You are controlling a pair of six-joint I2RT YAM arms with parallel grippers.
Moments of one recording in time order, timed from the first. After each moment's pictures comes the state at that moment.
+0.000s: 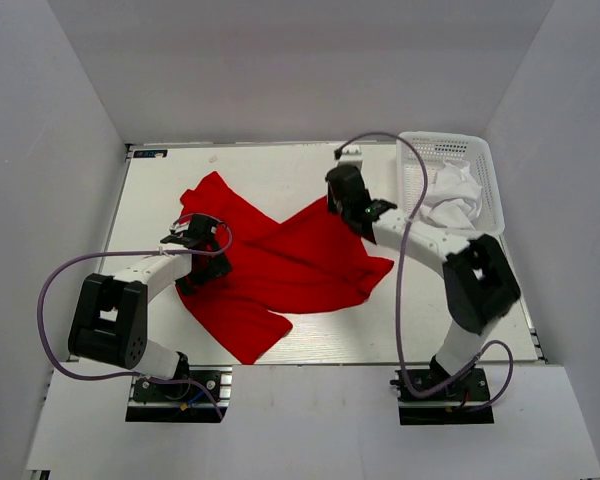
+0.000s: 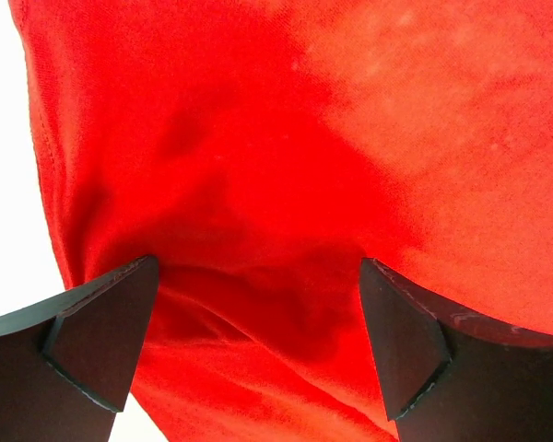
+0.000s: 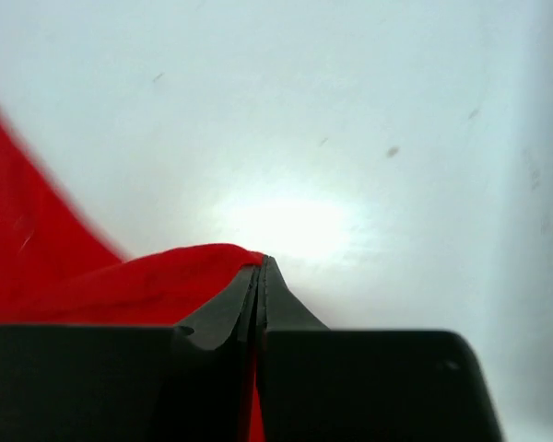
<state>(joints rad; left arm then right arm) -0.24 1.45 0.76 -0.54 -0.27 -0.73 0.70 1.67 1.17 -0.07 0.42 0.32</state>
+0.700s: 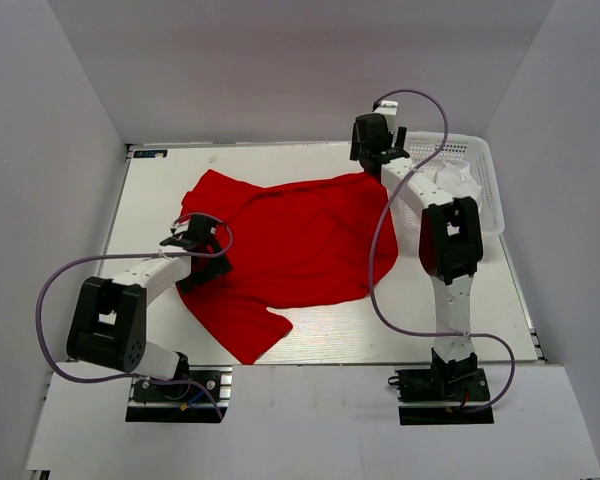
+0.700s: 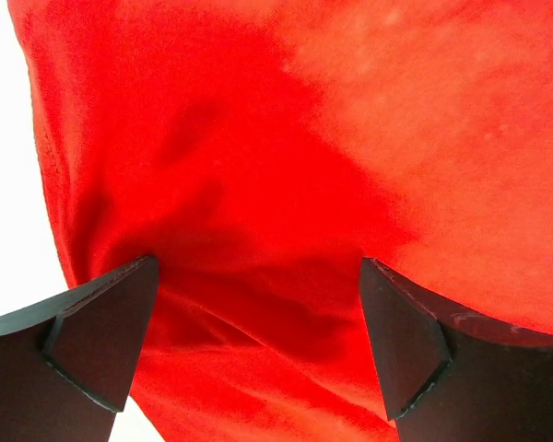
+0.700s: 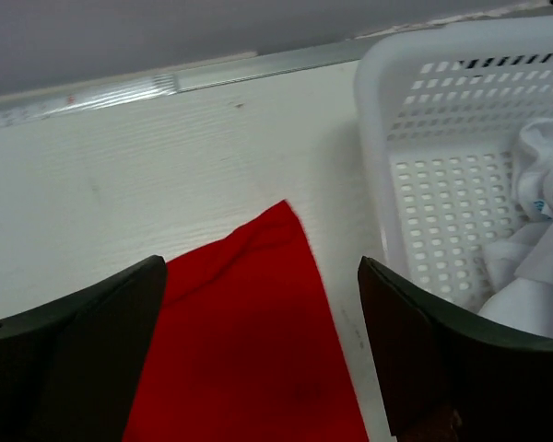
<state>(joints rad) -0.24 1.44 0.74 -0.51 -0.28 -0.70 0.37 2.19 1.87 -0.26 0.58 0.25</state>
